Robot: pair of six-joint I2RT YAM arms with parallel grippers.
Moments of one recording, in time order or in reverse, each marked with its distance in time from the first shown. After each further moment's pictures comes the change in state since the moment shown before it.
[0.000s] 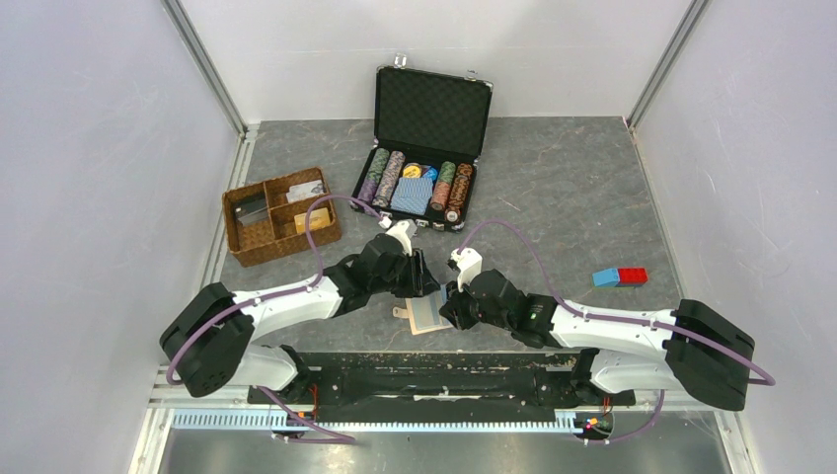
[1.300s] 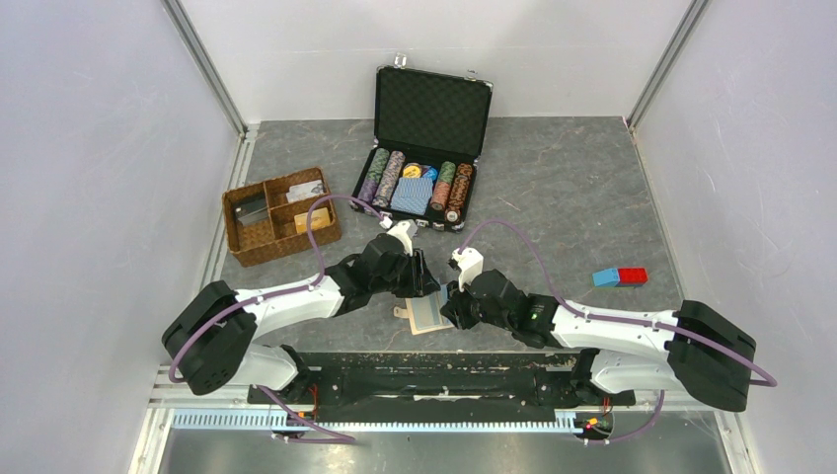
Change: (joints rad) left arm 0.000 0.014 0.008 -0.002 -0.001 0.000; right arm 0.000 -0.009 0.000 -0.012 0.012 0.001
